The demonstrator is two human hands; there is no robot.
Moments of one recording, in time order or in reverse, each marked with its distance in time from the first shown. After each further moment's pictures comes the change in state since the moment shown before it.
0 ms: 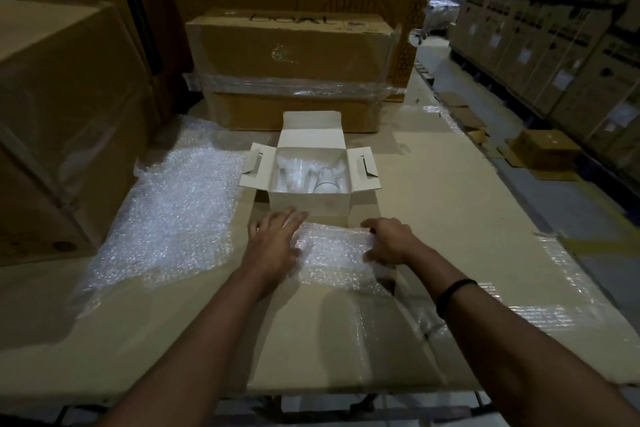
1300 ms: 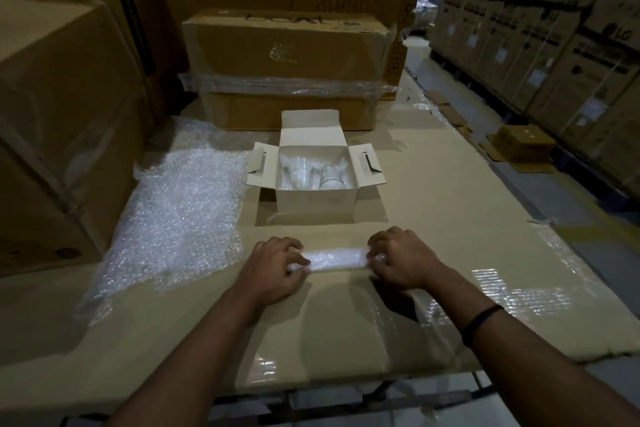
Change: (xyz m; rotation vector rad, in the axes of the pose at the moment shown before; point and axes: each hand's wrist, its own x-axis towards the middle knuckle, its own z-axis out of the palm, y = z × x) left_hand -0.031 -0.033 -0.004 -0.079 -0.114 0.183; right_hand -0.054 -0.009 0.021 -0.231 0.169 -0.279
